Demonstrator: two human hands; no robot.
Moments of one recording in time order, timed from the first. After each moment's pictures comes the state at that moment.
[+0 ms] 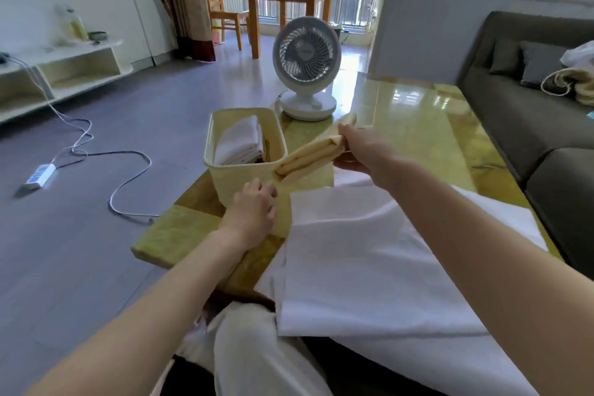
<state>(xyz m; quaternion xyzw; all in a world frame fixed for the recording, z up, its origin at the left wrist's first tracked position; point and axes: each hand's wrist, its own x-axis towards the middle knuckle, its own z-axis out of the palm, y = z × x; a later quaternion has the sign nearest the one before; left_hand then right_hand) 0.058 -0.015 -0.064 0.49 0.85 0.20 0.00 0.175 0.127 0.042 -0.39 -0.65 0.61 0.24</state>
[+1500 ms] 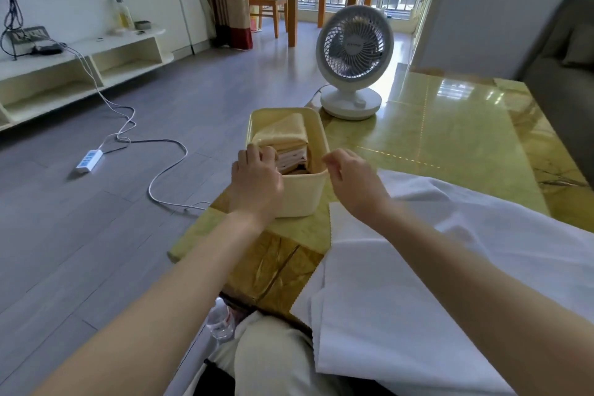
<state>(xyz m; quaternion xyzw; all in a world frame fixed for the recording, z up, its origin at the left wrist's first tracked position) -0.011 -0.009 -0.039 0.36 0.90 0.18 -0.15 0.097 0.117 -0.025 -0.23 -0.92 0.24 0.23</state>
